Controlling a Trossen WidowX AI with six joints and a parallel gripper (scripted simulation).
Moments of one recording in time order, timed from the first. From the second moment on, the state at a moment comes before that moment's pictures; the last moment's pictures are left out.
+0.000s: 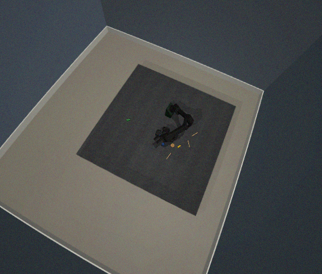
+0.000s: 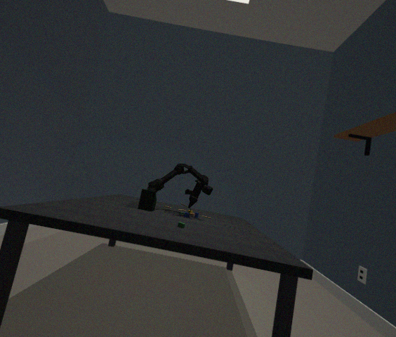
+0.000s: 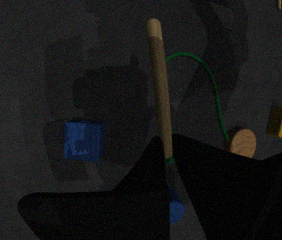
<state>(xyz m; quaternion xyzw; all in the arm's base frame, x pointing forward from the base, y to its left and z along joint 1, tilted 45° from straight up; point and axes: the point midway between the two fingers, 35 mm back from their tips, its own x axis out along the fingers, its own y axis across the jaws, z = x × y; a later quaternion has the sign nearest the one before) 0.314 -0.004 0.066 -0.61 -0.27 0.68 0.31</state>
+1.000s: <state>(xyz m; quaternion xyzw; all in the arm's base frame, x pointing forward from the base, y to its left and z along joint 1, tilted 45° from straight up) 0.325 0.011 0.082 -0.56 -0.20 0.71 0.37</state>
